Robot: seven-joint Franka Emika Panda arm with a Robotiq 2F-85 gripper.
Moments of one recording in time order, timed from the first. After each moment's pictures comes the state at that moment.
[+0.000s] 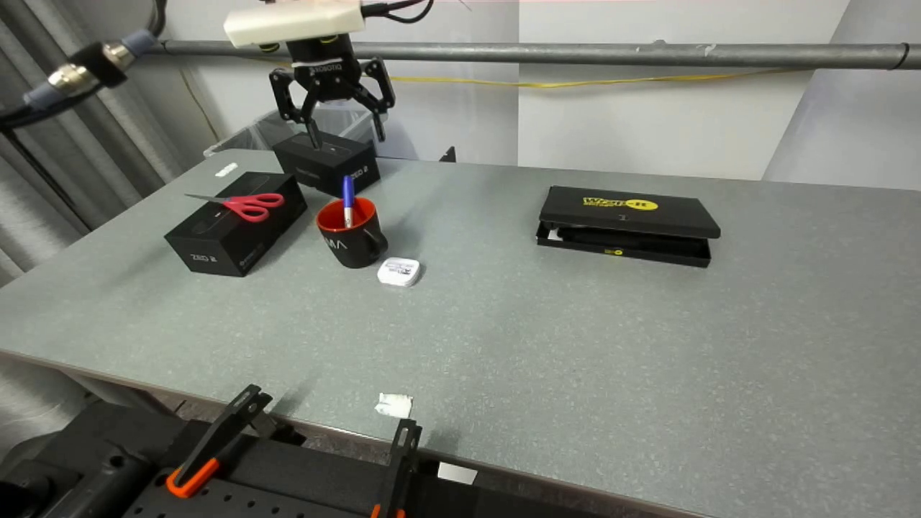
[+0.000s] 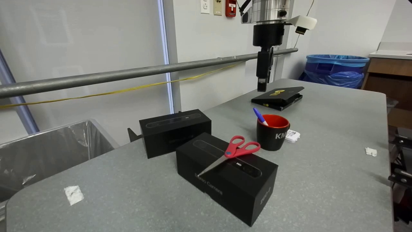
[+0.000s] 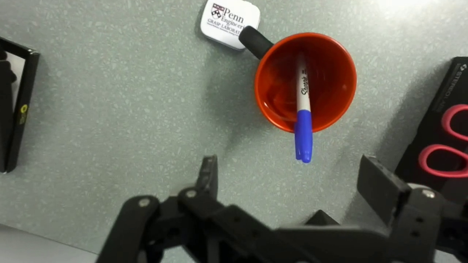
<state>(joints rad) 0.08 0.25 0.08 -2.13 -0.09 2.34 -0.11</state>
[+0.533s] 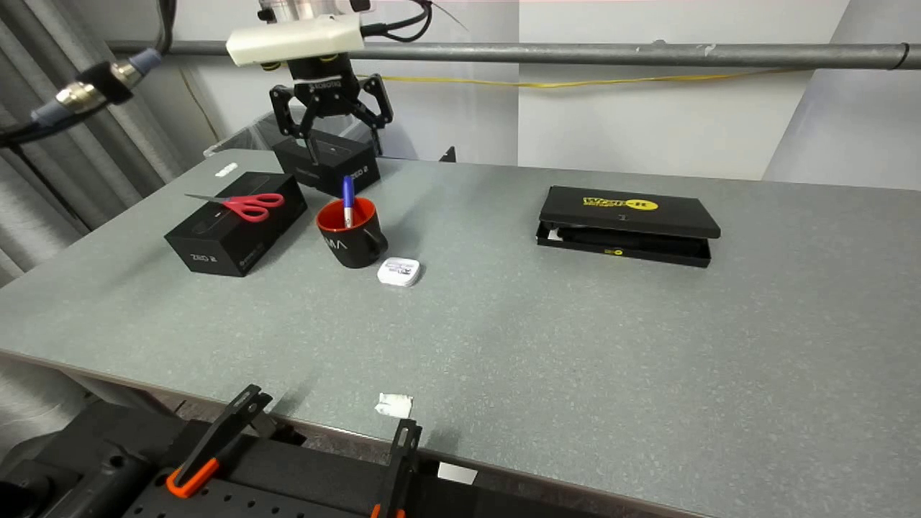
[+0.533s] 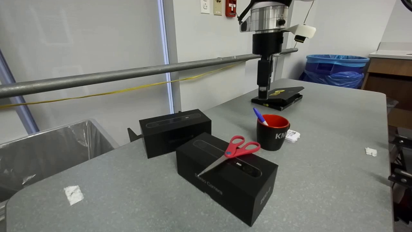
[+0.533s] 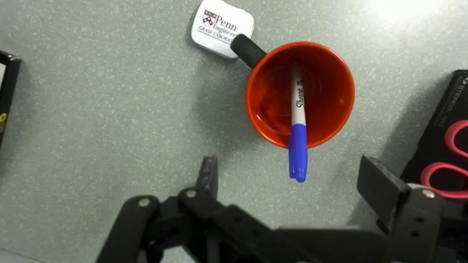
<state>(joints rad) 0.08 0.28 0.09 -2.13 -0.09 2.34 -0.11</state>
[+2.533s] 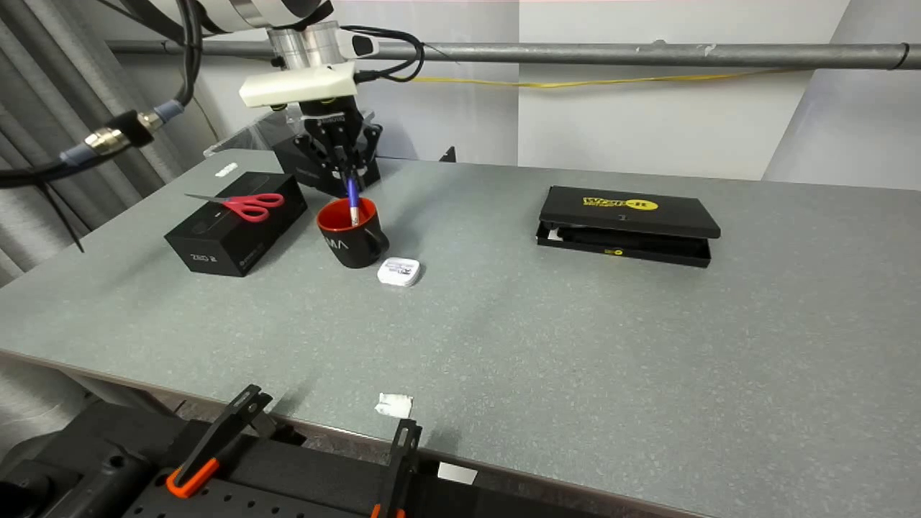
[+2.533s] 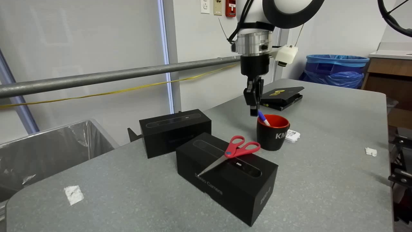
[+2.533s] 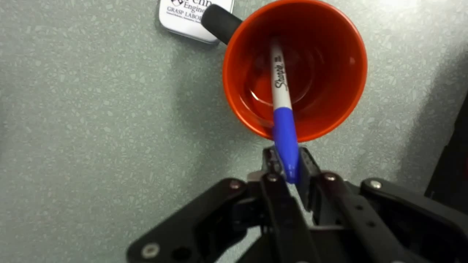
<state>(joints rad) 0.13 0.44 0.07 -2.03 -0.13 2.38 0.05</state>
